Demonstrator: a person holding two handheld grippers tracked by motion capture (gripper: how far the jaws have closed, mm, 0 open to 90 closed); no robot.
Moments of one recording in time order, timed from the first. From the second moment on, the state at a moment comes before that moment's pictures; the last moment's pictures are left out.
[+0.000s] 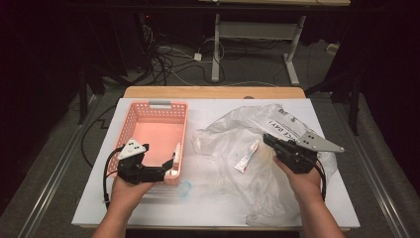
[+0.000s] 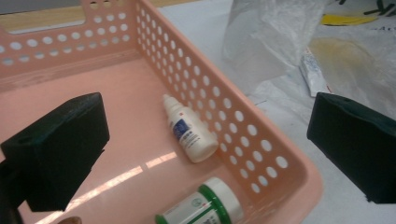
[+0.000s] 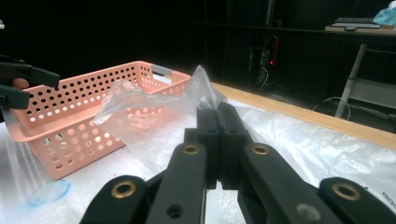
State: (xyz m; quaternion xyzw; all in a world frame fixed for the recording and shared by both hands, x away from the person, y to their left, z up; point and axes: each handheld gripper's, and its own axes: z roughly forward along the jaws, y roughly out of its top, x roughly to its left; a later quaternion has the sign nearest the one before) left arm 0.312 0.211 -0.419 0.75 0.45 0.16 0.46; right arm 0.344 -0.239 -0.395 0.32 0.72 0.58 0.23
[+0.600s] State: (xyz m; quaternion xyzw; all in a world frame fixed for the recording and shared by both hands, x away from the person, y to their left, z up) left arm 0.316 0.226 -0.422 0.74 0.47 0.16 0.46; right arm 0.343 -0.237 -0.396 0.32 0.72 0.57 0.23
